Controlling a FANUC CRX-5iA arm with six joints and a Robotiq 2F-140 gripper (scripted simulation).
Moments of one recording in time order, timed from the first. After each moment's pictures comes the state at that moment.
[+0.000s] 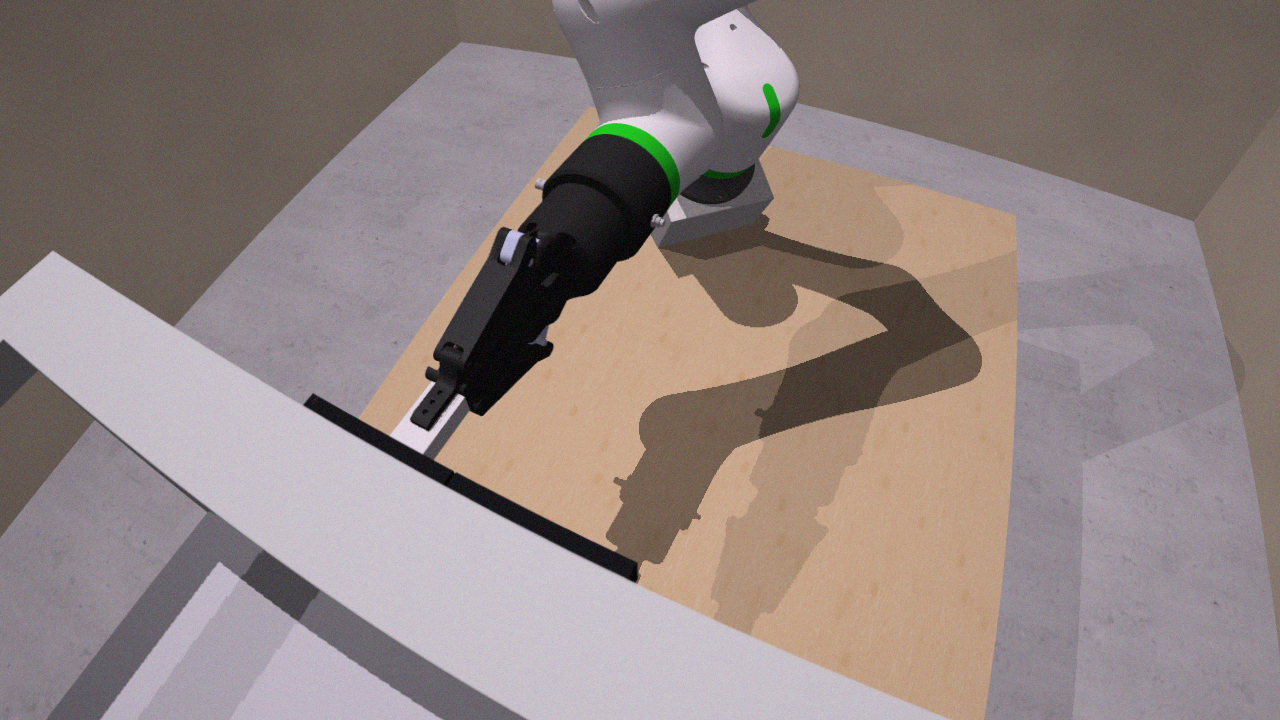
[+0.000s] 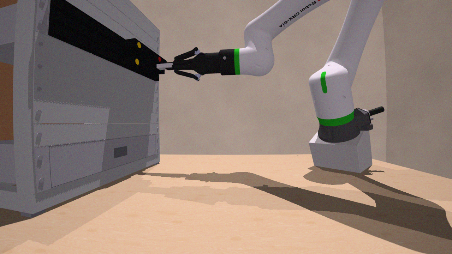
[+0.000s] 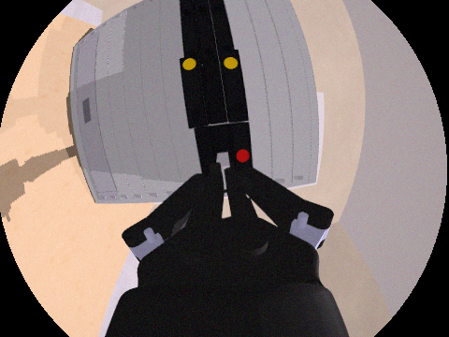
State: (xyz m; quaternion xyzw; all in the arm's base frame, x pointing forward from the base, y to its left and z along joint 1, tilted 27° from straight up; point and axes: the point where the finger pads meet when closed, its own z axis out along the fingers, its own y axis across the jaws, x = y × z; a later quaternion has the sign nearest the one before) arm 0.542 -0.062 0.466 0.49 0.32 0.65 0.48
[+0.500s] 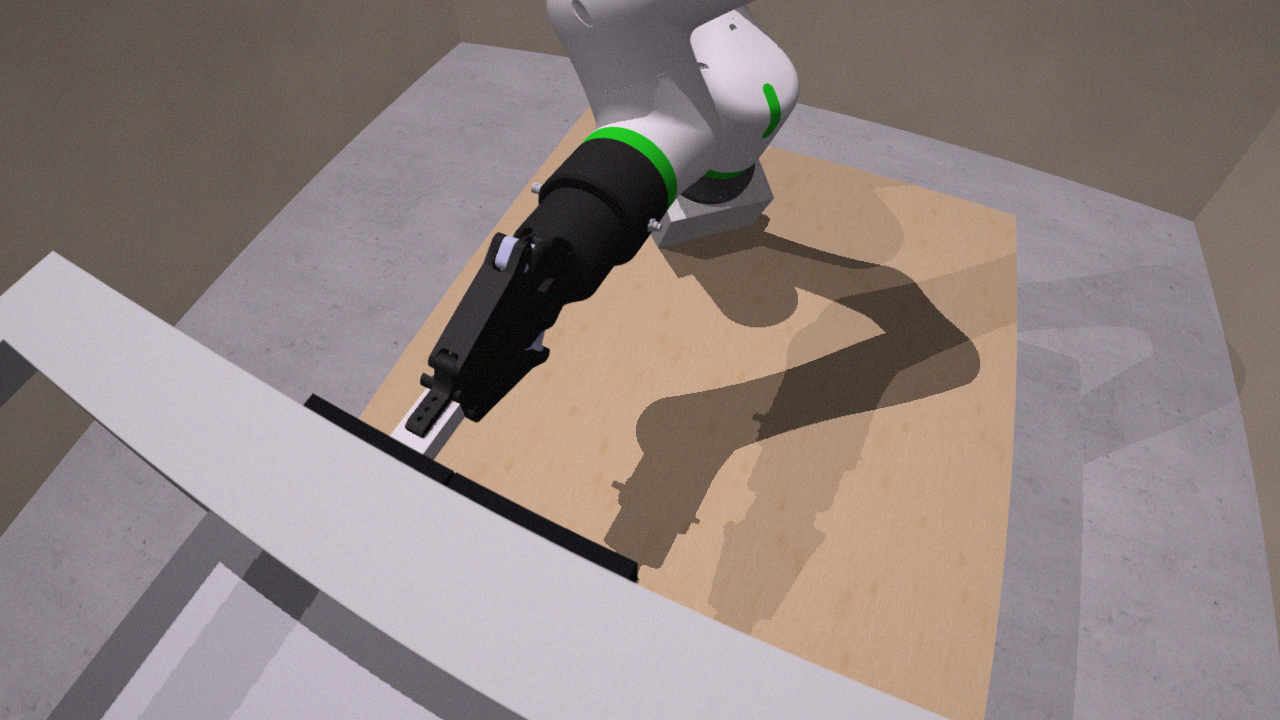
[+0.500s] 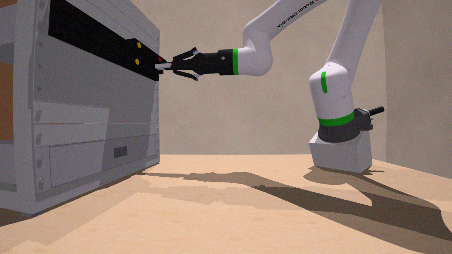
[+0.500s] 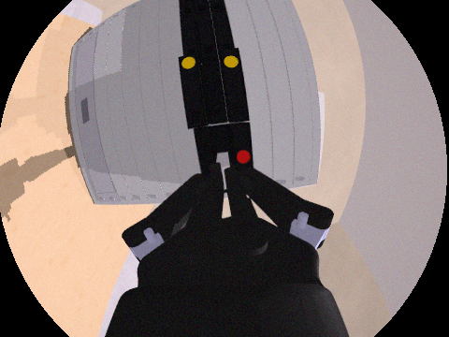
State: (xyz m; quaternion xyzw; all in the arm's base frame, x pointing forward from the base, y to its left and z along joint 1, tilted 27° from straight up) arm 0.548 -0.063 0.468 0.49 0.32 0.65 0.48
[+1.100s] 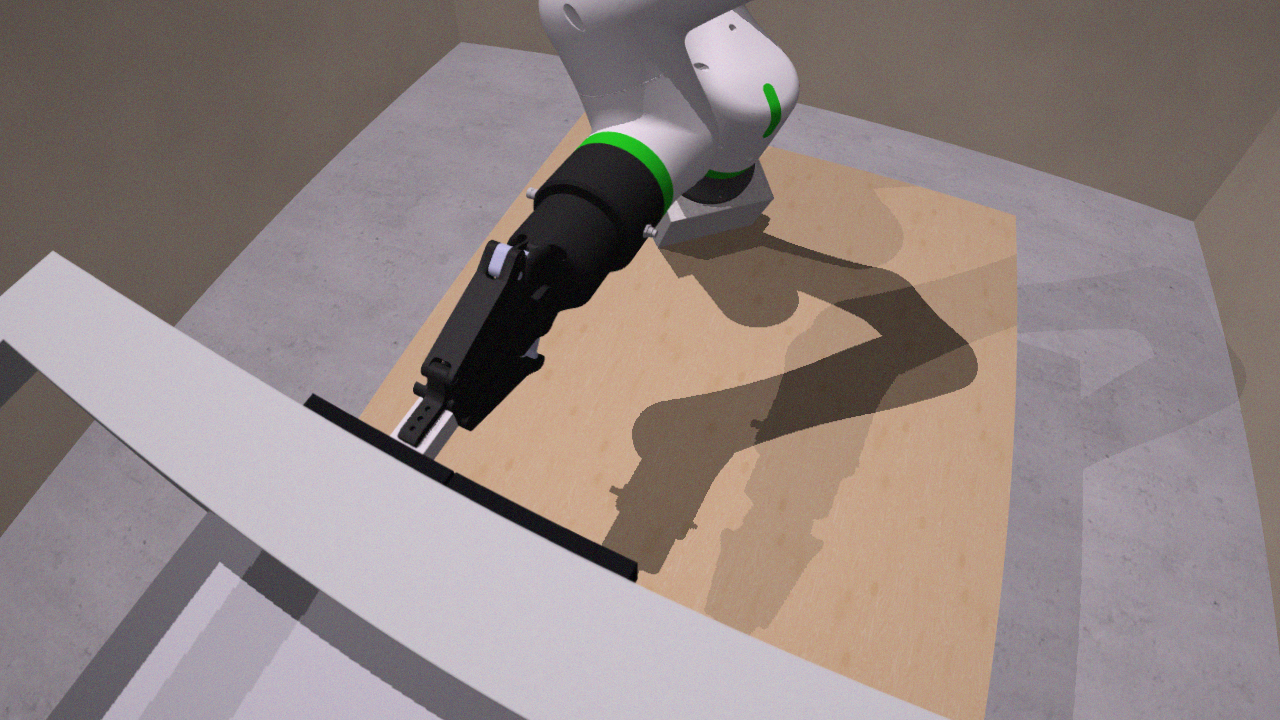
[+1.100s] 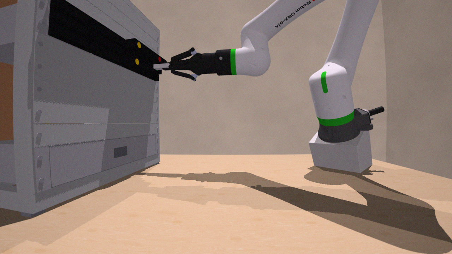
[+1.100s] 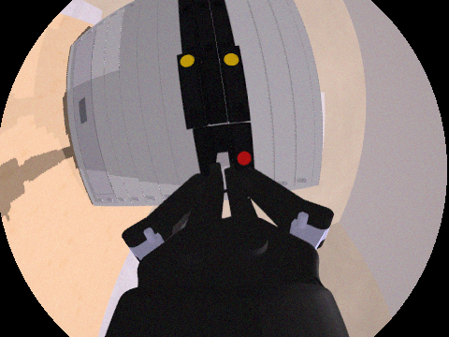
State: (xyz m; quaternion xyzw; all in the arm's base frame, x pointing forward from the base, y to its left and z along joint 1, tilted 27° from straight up) arm 0.555 -0.063 0.470 0.49 0.32 0.65 0.48
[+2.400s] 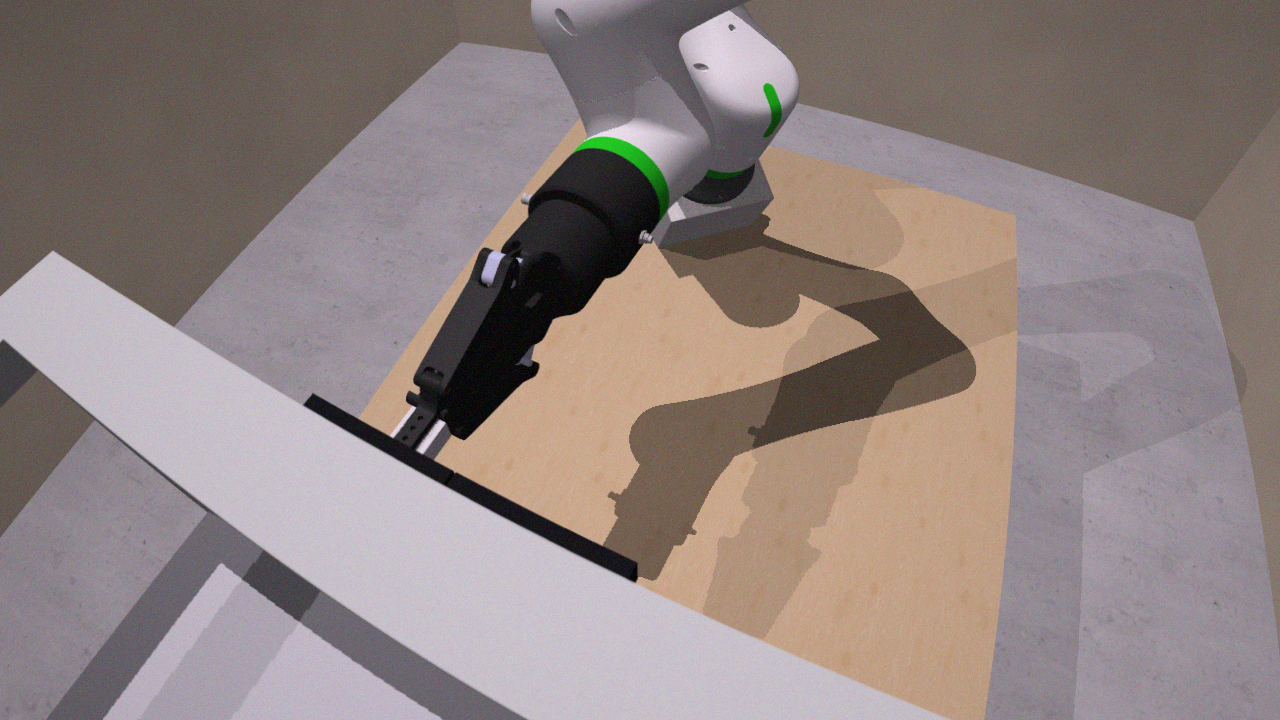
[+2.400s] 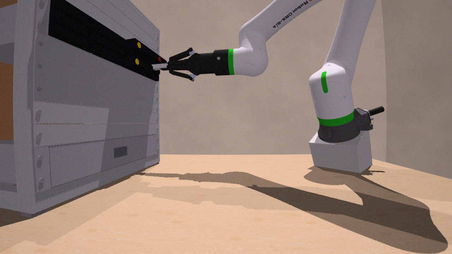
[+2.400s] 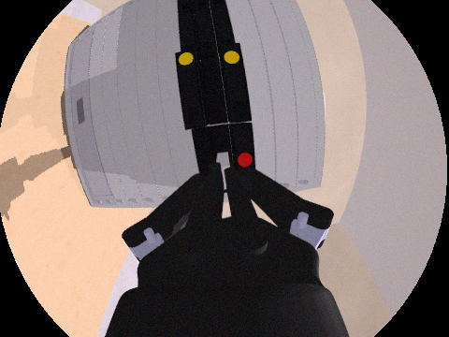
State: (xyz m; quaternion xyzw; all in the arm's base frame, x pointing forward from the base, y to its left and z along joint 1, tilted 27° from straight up) arm 0.562 -0.063 0.473 0.49 0.32 0.65 0.48
